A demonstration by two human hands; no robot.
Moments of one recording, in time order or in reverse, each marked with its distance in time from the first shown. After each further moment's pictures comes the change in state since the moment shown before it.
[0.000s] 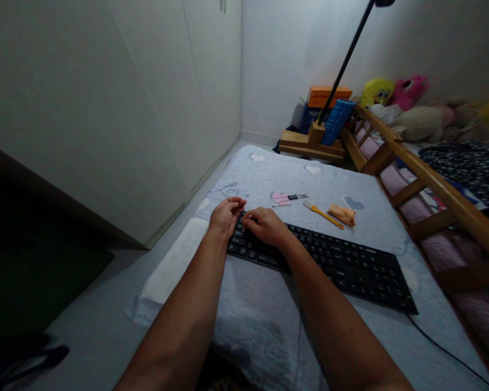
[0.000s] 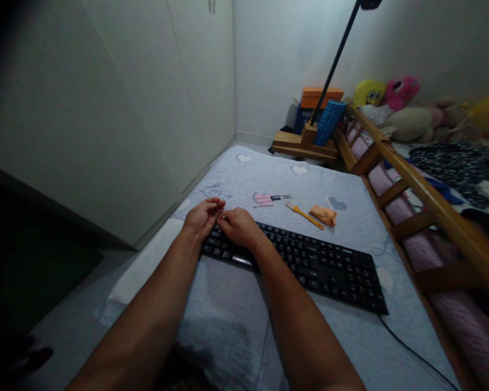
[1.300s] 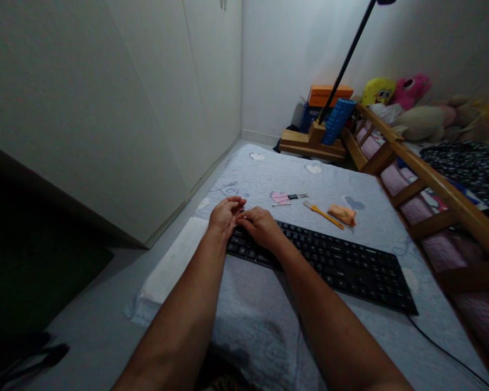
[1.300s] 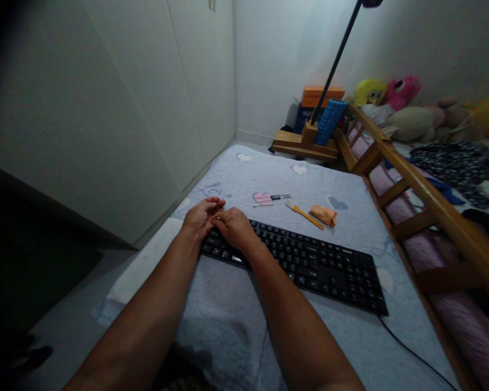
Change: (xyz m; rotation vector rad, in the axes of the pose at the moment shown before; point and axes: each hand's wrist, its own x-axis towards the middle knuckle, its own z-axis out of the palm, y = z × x) left_hand -0.002 0.001 0.003 0.029 0.031 -0.027; right_hand 0.002 -0.004 0.015 0.031 0.064 -0.005
